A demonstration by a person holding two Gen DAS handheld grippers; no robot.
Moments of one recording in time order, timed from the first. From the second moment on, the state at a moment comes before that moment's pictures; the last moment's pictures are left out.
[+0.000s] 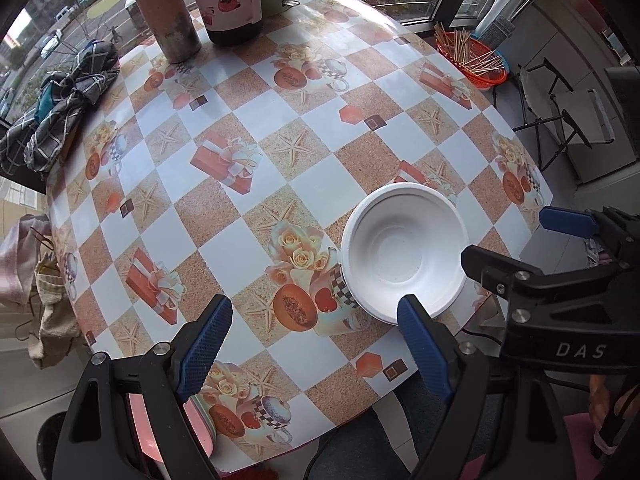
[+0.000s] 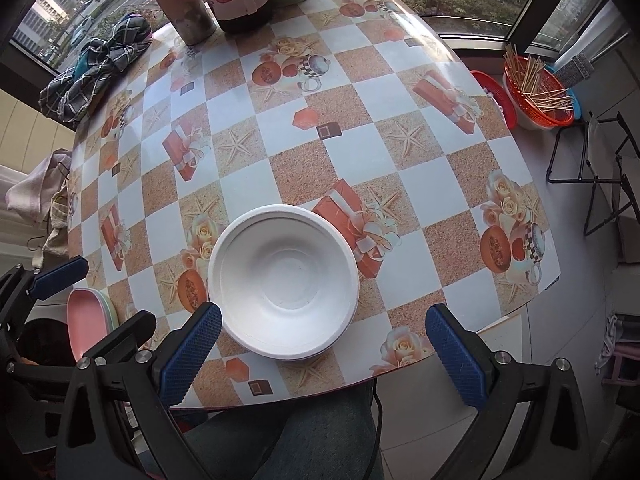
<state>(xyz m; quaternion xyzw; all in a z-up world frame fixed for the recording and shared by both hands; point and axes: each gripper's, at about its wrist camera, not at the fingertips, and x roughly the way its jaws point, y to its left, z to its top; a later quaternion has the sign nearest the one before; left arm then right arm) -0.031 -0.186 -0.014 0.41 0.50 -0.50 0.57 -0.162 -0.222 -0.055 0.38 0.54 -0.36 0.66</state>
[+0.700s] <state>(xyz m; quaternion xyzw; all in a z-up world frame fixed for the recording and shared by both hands) -0.036 -0.181 -0.011 0.41 0.49 -0.50 0.58 -0.169 -0.216 -0.057 0.39 0.54 -0.37 0.65</state>
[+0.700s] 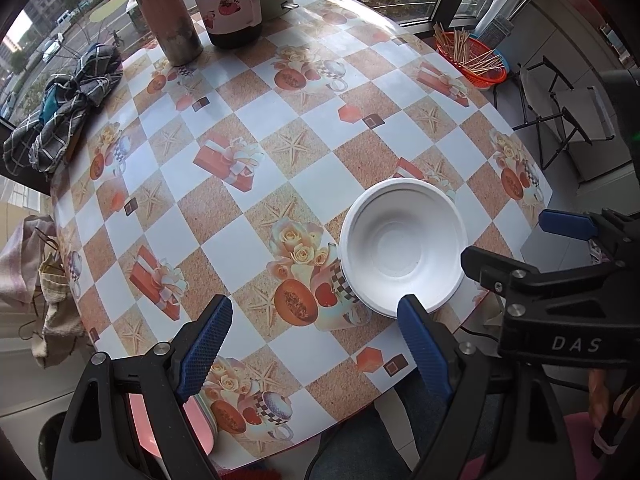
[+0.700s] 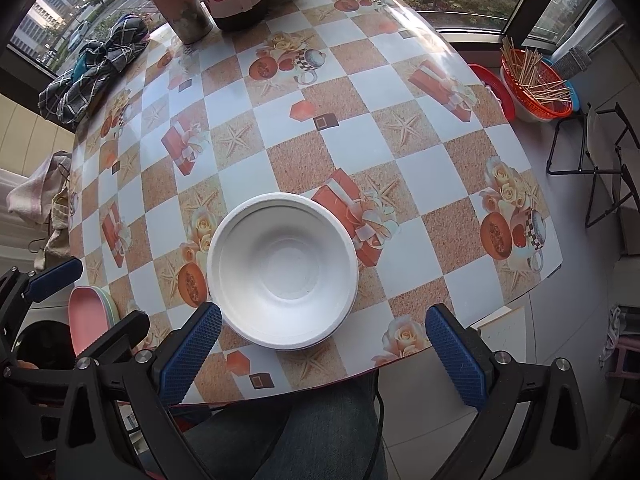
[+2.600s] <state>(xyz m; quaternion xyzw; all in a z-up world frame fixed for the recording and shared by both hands) -0.042 -0.196 -0.032 0.42 0.53 -0.49 0.56 -0.176 -0.229 -0.075 0.40 0.56 -0.36 0.63</state>
